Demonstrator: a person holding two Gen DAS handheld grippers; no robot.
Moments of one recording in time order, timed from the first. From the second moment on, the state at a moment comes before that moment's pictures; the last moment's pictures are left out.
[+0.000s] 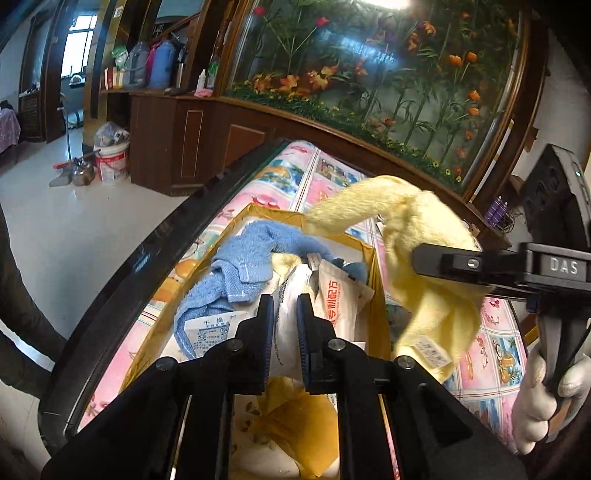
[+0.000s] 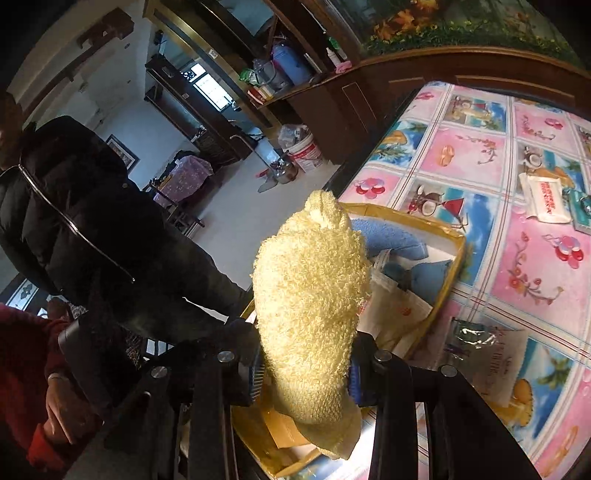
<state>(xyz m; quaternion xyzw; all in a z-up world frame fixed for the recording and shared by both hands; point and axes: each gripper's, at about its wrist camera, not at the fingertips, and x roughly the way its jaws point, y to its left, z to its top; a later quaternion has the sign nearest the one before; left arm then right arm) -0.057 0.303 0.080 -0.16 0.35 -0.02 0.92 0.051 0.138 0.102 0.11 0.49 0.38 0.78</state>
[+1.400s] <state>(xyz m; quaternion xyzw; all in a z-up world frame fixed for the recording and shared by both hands) -0.105 0.199 0.115 0.02 0.32 0.08 0.94 -0.013 -0.009 0.133 0.05 0.39 0.22 0.89</state>
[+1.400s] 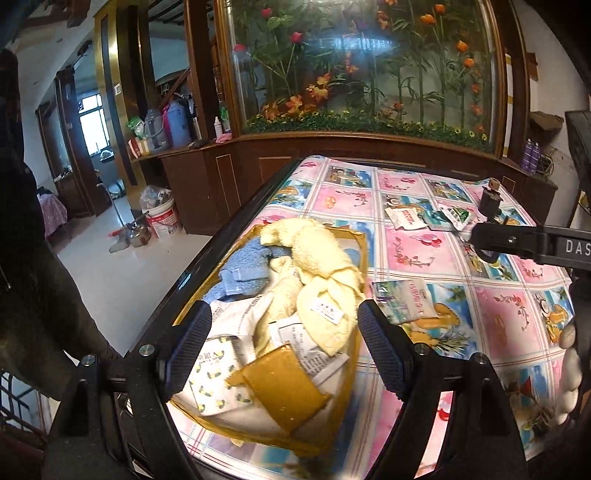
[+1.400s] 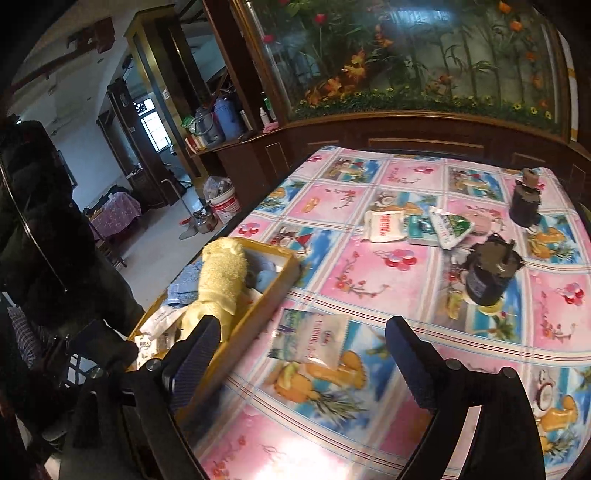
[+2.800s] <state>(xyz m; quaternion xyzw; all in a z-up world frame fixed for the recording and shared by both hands) 0.055 0.092 0.023 0.02 0.49 -0.05 0.87 0.006 -0.195 0.049 0.16 0.44 0.09 0.88</state>
